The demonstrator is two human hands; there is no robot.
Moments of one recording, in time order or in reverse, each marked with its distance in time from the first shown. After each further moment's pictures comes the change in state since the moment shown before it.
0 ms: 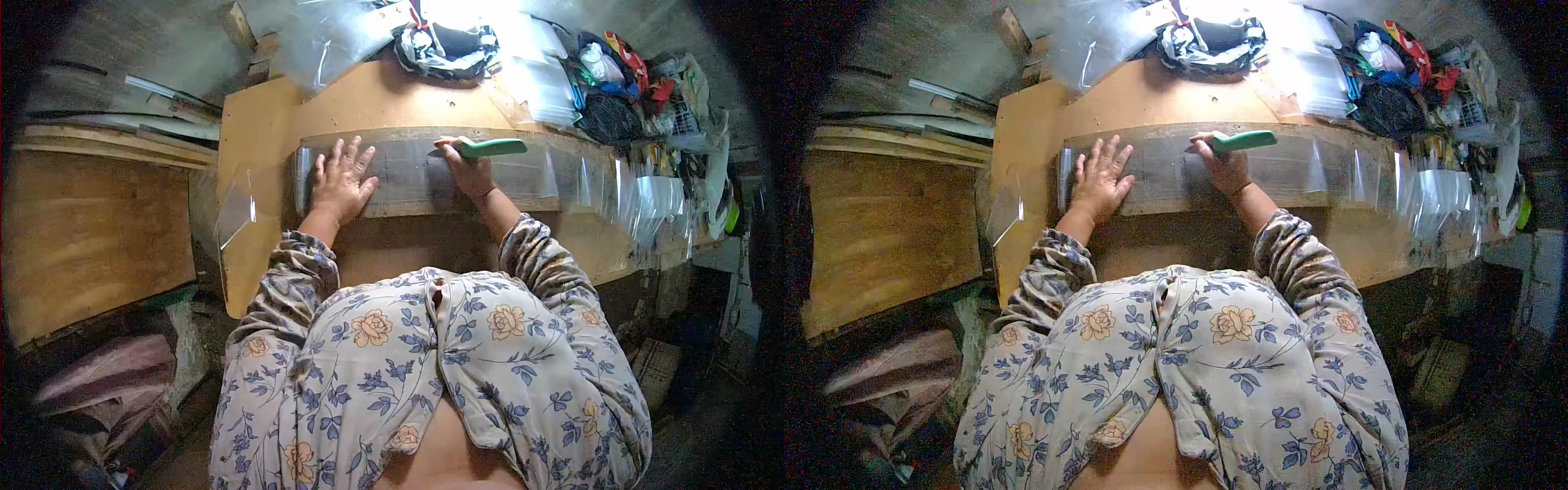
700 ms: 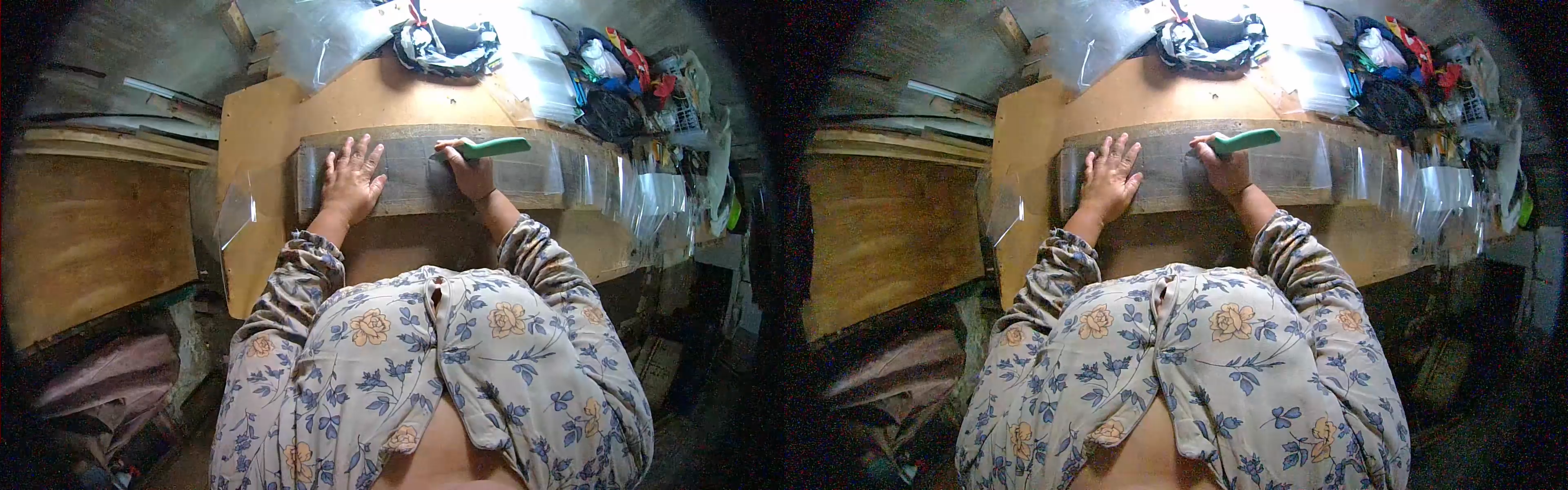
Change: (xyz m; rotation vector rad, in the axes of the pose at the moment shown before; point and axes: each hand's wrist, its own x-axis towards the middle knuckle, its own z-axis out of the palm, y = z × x) left_hand 0.003 0.009 0.001 -0.044 0.054 0.053; right_hand -0.003 0.003 0.004 0.049 0.062 -0.050
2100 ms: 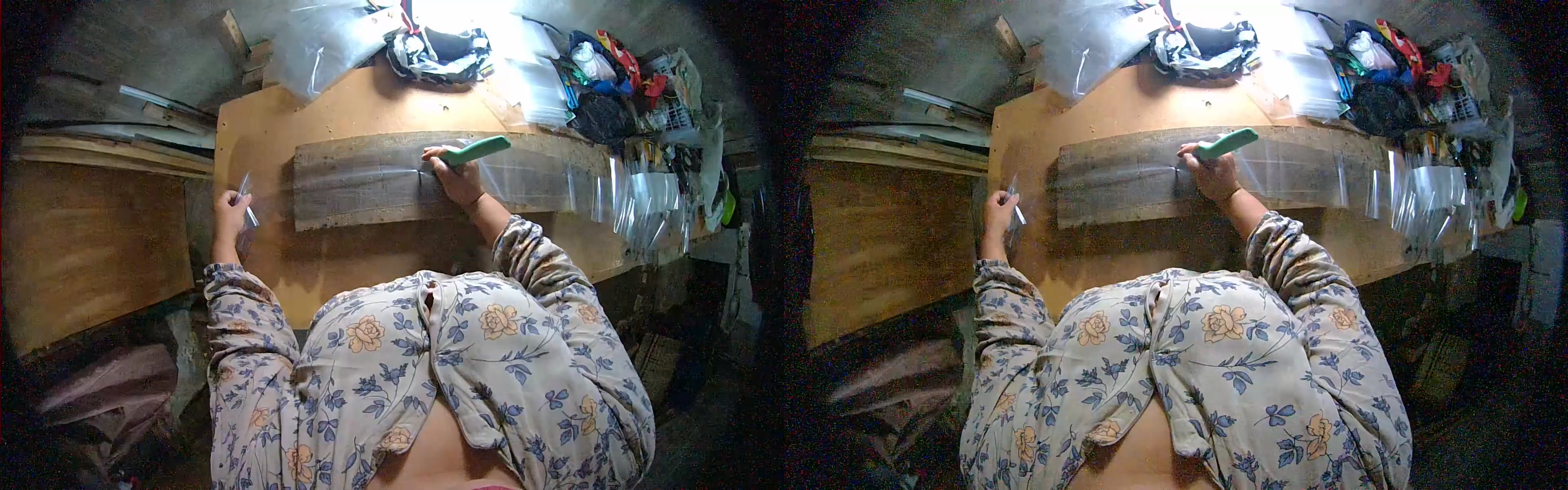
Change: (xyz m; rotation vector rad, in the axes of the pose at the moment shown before) left_hand -0.077 -0.207 -0.009 -0.641 0.295 -0.626; right_hand -0.001 0.022 0.008 -0.028 -0.024 -0.140
